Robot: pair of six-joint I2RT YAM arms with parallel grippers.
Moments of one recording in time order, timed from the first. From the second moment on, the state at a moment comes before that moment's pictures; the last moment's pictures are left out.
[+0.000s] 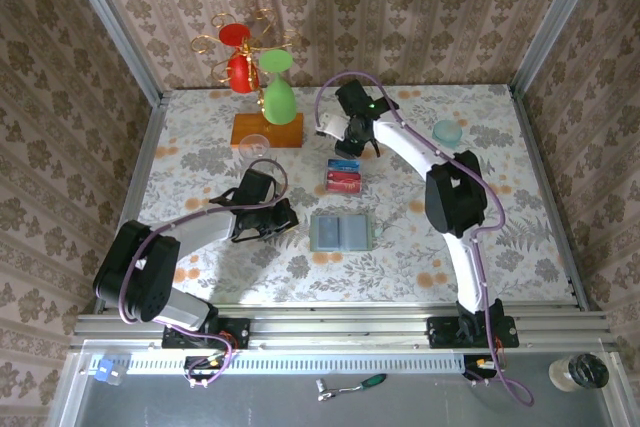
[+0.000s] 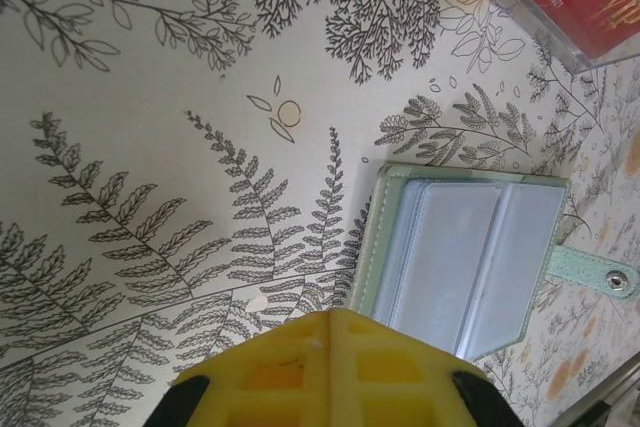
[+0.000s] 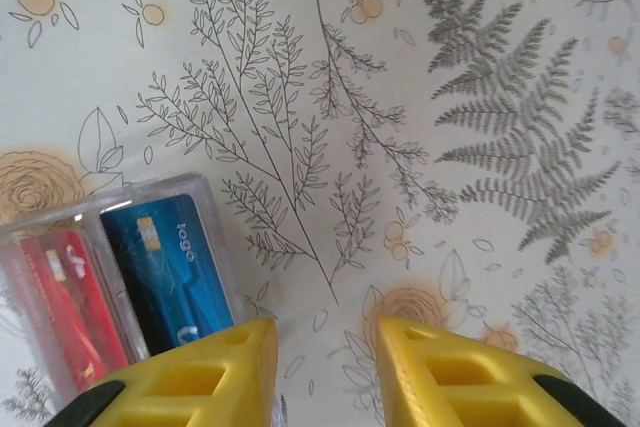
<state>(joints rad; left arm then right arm) -0.52 1.46 0.67 -0.22 0.41 -0.83 0.46 2.20 1.98 -0.86 -0.03 -0.70</state>
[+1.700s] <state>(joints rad) -0.69 1.53 0.62 -0.08 0.38 -0.86 0.60 1.68 1.05 -0.37 -0.43 0.69</state>
